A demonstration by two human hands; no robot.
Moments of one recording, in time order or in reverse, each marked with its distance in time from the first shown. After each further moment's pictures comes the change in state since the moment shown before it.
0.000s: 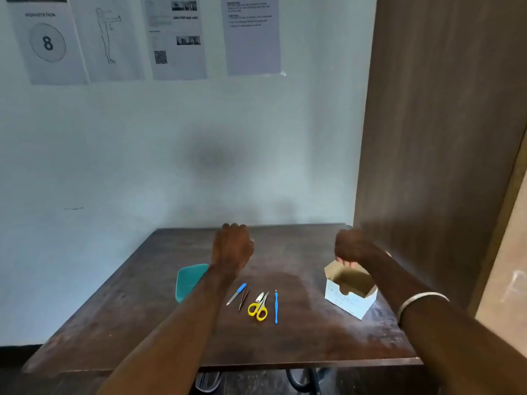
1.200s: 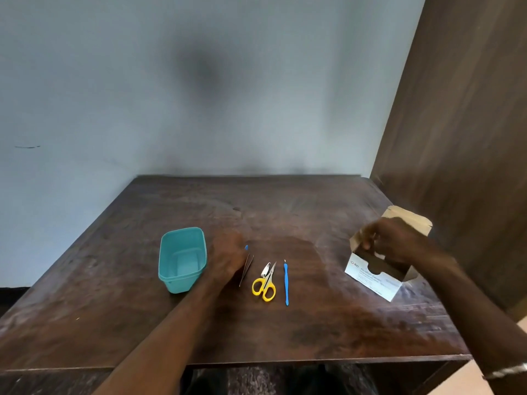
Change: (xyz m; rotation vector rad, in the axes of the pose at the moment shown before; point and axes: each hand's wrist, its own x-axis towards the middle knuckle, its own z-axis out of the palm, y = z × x) left_hand 0.008 -0.043 0.135 -0.234 -0.438 -0.205; right_hand 0.018 0.029 0.046 -0.035 -0.064 0.000
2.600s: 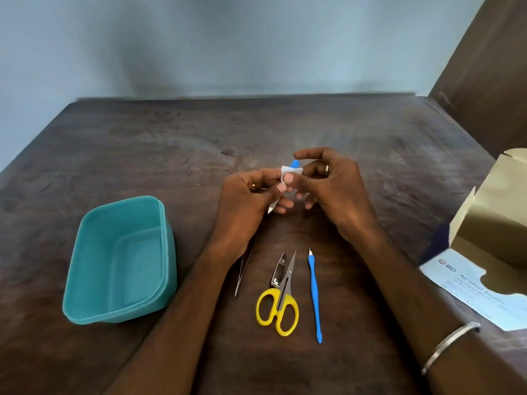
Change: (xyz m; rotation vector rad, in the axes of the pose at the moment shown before) left_hand 0.073 0.012 0.059 -1.280 -0.098 0.080; right_hand 0.119 -0.122 0.131 1.132 0.123 -0.108
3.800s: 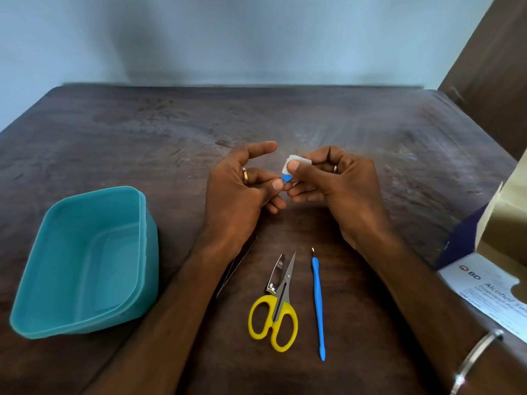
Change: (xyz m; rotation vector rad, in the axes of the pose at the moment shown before) left_hand 0.002 -0.006 -0.001 0.114 0.063 0.118; right_hand -0.012 -0.001 0.000 0.231 -0.003 0.071
